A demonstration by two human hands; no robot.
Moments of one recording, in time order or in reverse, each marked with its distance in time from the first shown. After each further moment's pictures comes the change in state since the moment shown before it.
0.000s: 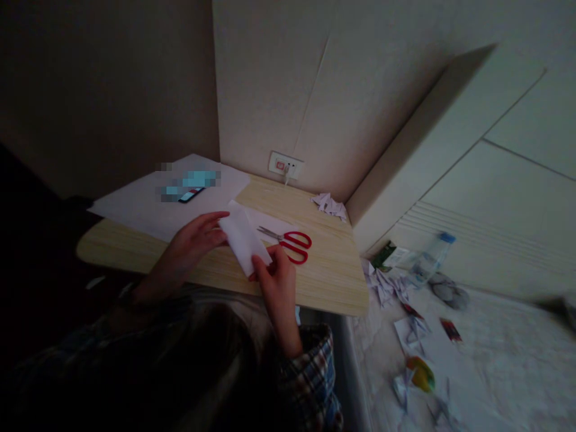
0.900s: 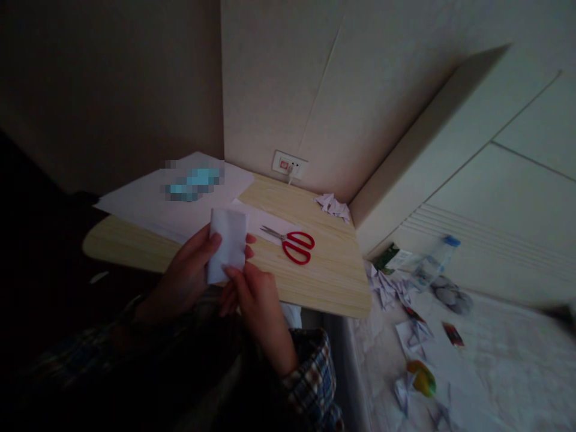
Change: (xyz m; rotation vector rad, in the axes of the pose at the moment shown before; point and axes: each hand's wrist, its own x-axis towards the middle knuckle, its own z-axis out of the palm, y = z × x) left_hand -0.034 0.020 0.026 -0.386 -0.041 -0.116; right_hand -0.023 -0.022 0.021 0.131 -0.376 0.078
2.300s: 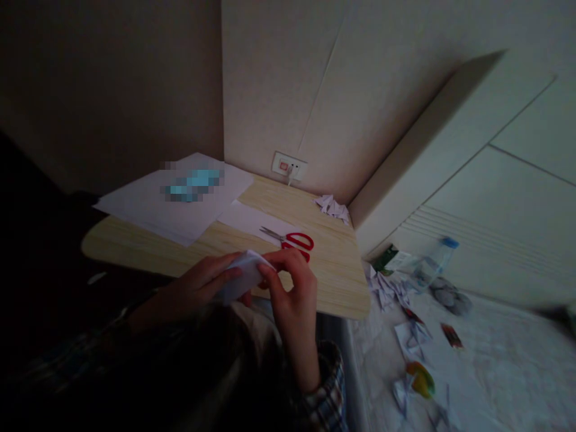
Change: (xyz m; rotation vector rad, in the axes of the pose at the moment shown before) left_hand -0.006 0.009 -0.011 0.666 -0.546 -0.022; right_hand -0.015 -0.028 -0.036 -0.267 0.400 -0.366
